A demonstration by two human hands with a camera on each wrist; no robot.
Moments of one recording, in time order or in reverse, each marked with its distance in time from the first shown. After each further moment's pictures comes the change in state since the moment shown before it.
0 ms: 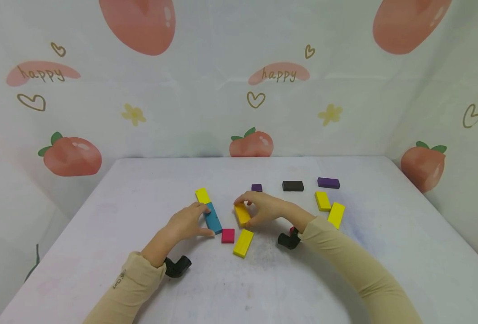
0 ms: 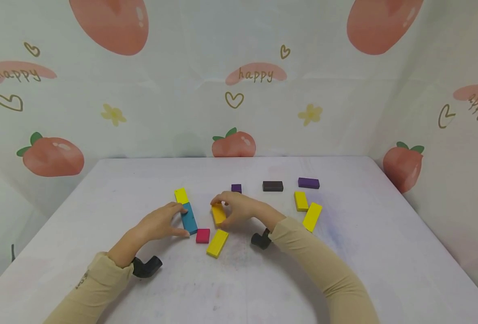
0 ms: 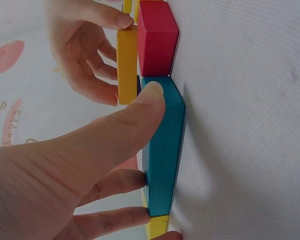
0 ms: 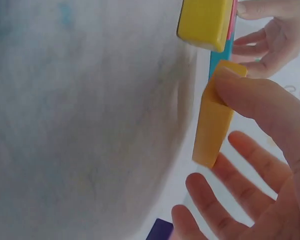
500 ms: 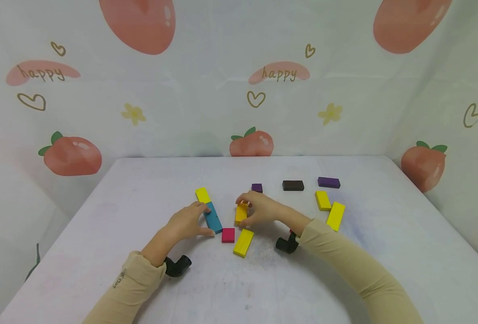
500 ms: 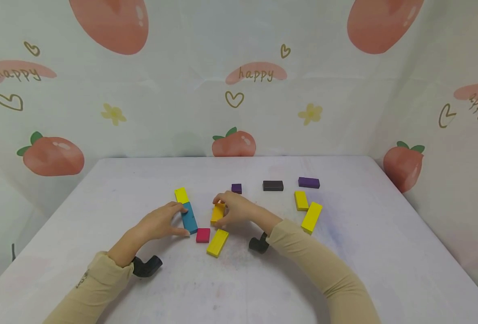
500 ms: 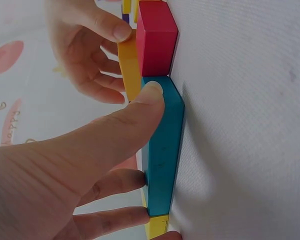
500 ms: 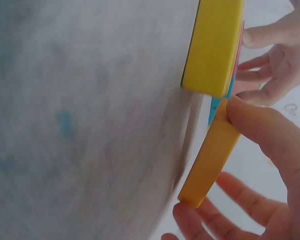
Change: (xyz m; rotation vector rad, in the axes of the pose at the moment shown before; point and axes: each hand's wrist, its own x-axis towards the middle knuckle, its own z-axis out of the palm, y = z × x) left_hand 0.000 -0.001 0.000 -0.001 -0.002 0.003; right_hand 0.003 -0.006 0.008 0.027 0.078 0.094
